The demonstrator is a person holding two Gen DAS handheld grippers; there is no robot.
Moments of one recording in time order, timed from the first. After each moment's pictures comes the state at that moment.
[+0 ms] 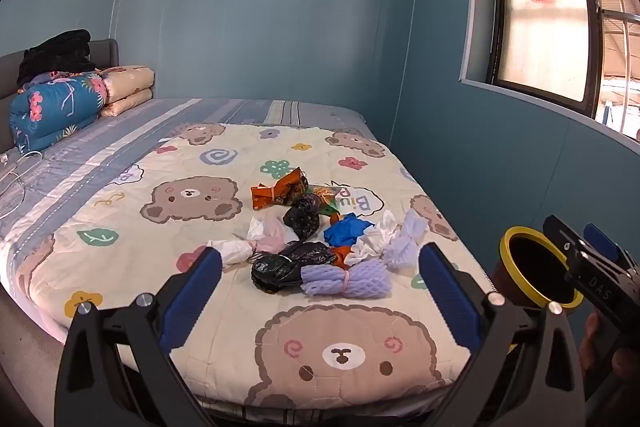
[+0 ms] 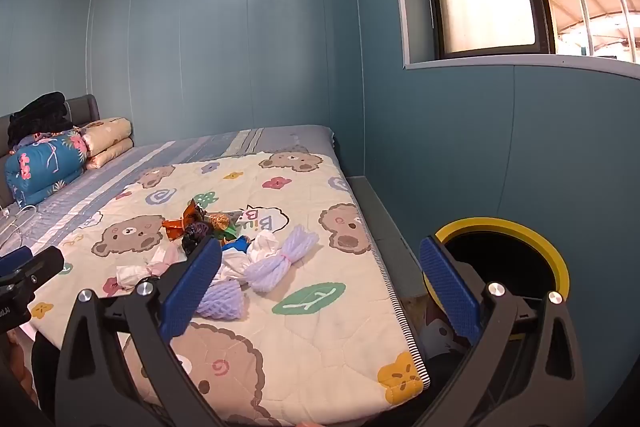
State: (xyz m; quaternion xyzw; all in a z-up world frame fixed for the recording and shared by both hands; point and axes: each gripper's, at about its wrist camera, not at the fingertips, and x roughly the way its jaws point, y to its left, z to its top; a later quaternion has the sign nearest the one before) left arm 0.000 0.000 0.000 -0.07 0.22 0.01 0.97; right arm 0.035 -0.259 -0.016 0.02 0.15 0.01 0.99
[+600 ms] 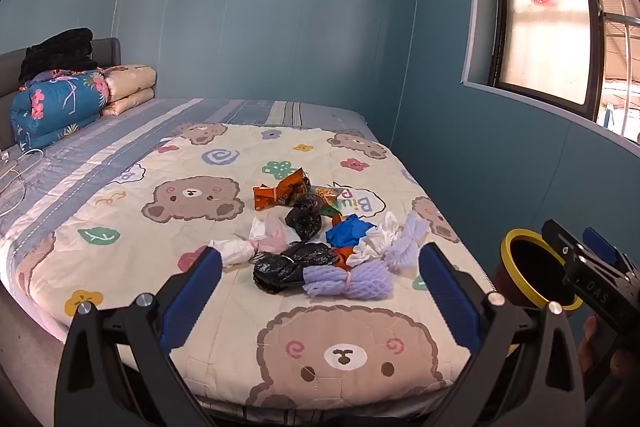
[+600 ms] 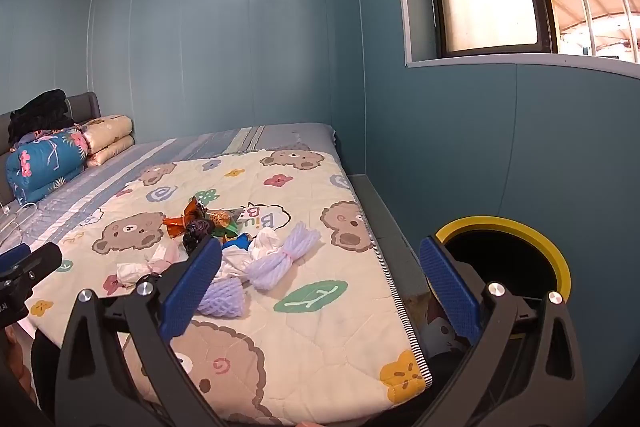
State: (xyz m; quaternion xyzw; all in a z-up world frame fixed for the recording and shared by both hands) left arm -0.002 -0.002 -0.001 -0.07 0.22 0.02 0.97; right arm 0.037 -0.256 -0.019 0.02 0.16 0.01 0.99
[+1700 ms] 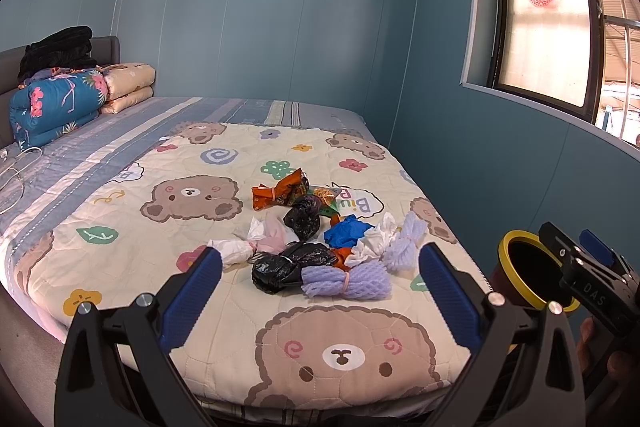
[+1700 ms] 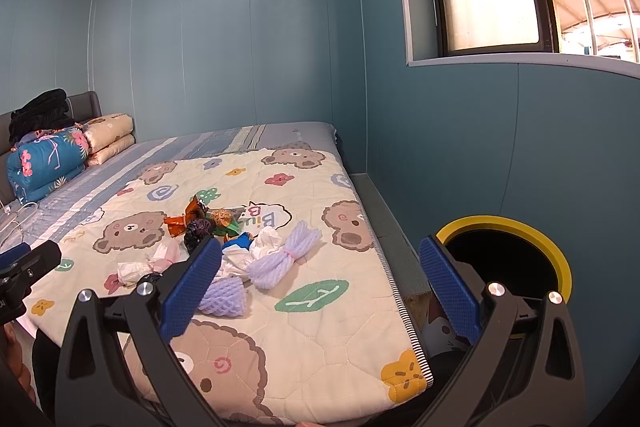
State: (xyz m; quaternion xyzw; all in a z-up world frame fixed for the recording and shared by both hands) left arm -0.001 0.003 0.000 -0.07 0.22 0.01 0.97; right arm 0.038 -0.257 -0.020 0.02 0.16 0.01 0.99
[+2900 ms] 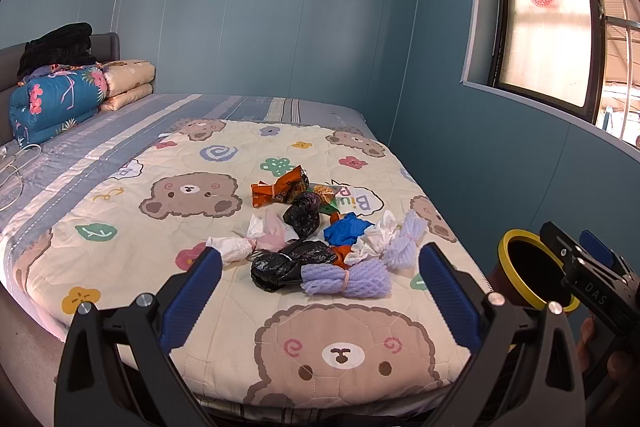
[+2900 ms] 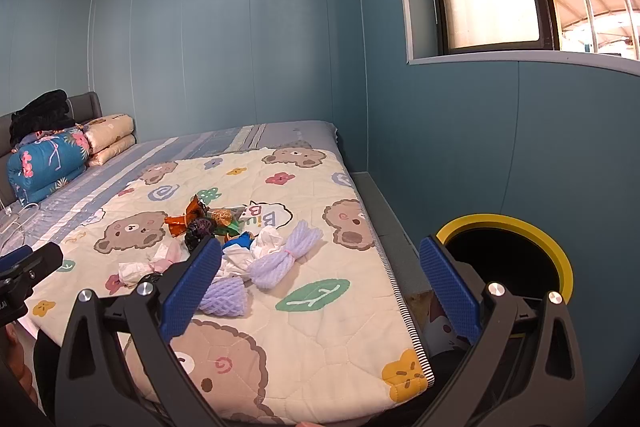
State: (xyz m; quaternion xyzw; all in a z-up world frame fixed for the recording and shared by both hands) left arm 0.000 0.005 0.000 -0.08 0.22 0.01 0.97; right arm 0.038 -0.256 -0.020 0.02 0.16 0.01 0.99
